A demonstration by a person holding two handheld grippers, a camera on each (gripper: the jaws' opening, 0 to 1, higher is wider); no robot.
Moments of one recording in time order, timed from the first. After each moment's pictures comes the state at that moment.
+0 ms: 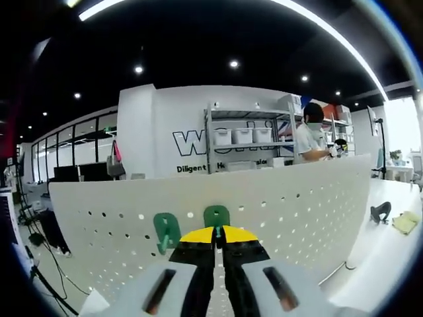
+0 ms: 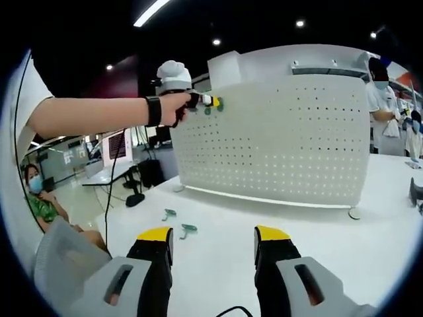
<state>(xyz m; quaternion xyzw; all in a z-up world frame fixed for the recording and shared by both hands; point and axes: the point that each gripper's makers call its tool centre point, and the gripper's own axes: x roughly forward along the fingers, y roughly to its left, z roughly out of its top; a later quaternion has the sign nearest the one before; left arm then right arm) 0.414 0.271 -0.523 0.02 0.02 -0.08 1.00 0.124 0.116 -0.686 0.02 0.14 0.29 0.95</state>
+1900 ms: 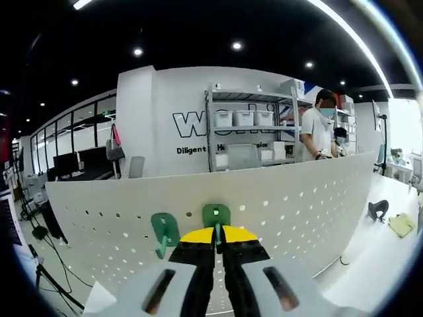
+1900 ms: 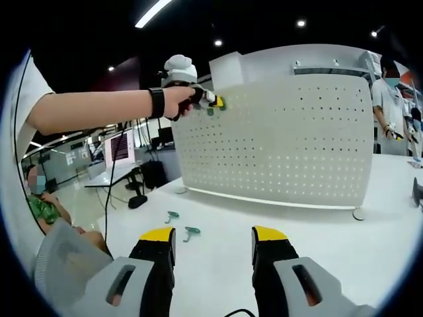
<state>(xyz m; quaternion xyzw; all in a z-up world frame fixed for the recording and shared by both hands) 0.420 0.268 -0.526 0.03 0.09 -0.08 0.99 0.126 0.123 -0.685 0.03 0.14 0.30 0.94</state>
